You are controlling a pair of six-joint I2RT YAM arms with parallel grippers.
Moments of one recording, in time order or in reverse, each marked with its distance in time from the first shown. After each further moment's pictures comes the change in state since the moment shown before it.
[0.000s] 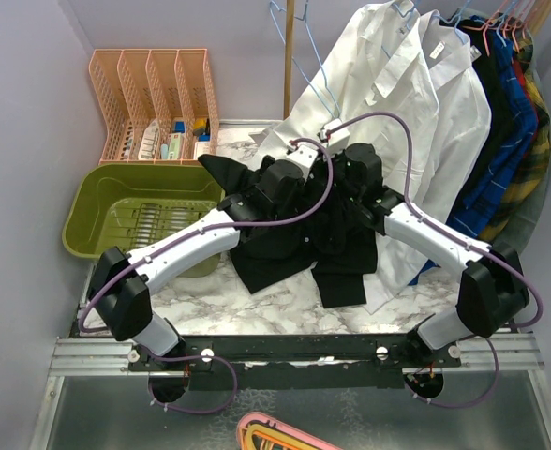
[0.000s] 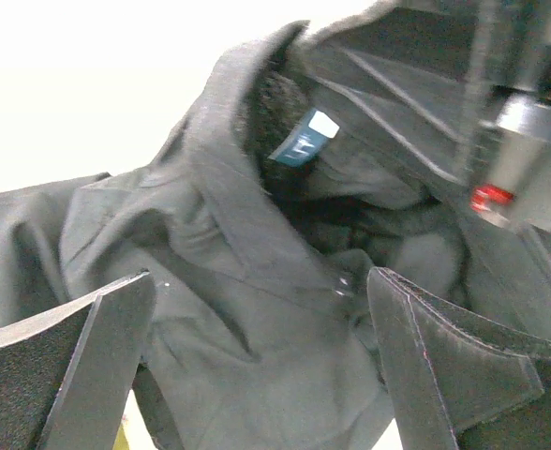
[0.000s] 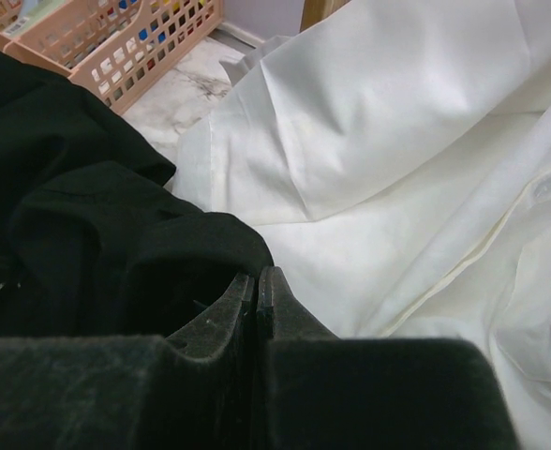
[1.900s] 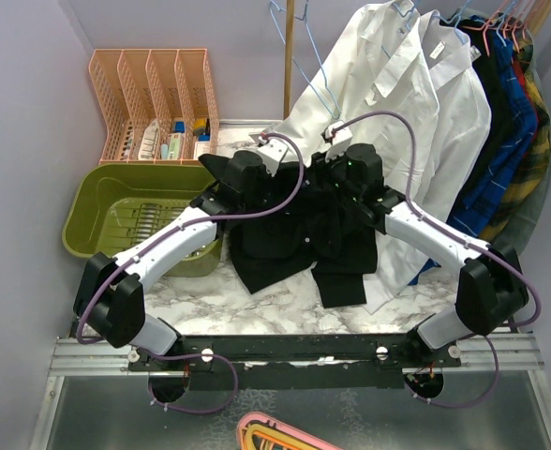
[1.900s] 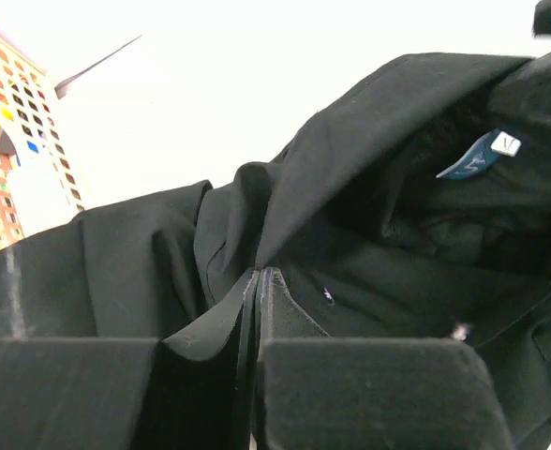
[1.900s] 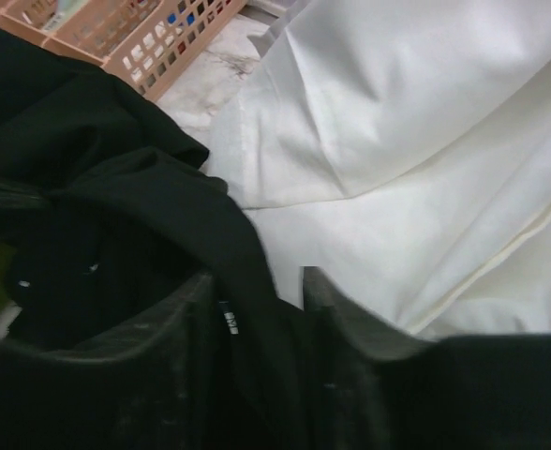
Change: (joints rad) left arm 0.213 -0.050 -0.168 0.214 0.099 0.216; right arm -0.024 0.019 -0.004 -0.029 -0.081 0.121
